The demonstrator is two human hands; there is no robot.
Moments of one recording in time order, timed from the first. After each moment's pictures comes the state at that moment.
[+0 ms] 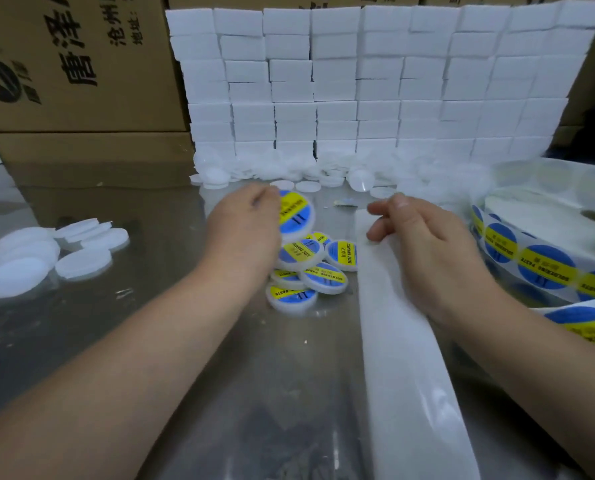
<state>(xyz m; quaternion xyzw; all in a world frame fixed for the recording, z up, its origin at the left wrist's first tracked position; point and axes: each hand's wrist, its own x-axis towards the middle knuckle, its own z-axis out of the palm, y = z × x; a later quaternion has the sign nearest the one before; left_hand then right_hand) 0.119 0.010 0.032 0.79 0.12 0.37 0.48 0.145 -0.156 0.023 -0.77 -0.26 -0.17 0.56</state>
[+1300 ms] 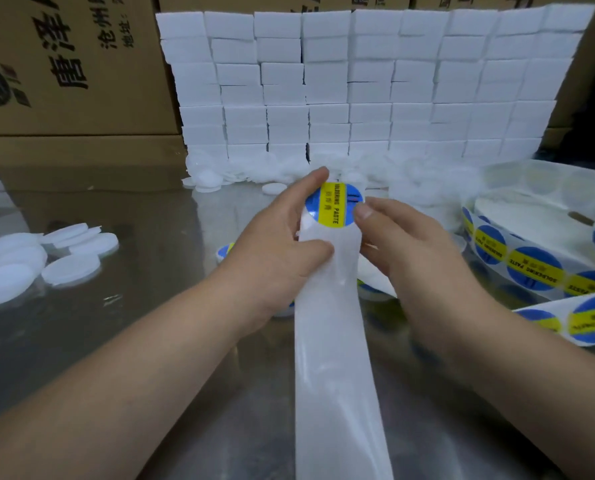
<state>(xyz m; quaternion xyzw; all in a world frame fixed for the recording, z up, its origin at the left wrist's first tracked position) 0.099 -0.016 0.035 0.77 -0.13 0.18 0.60 0.127 -0.150 0.031 -0.70 -0.26 -0.03 0.67</state>
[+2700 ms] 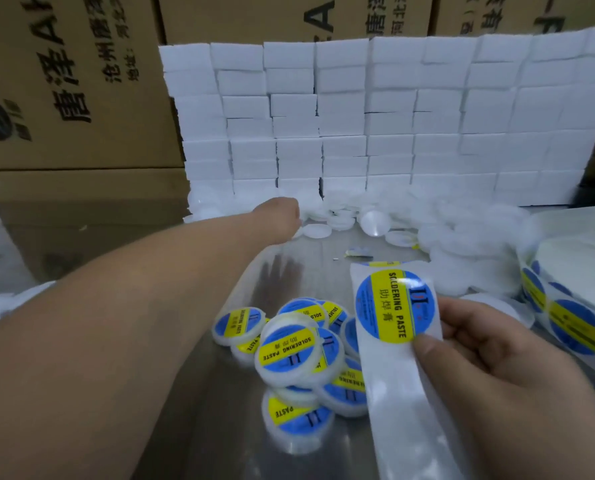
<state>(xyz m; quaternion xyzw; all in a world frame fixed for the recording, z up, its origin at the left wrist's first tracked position) 0.368 0.102 0.037 0.99 0.04 0.15 0.05 0.144 -0.151 0.010 -0.67 -0.17 -0.03 0.72</state>
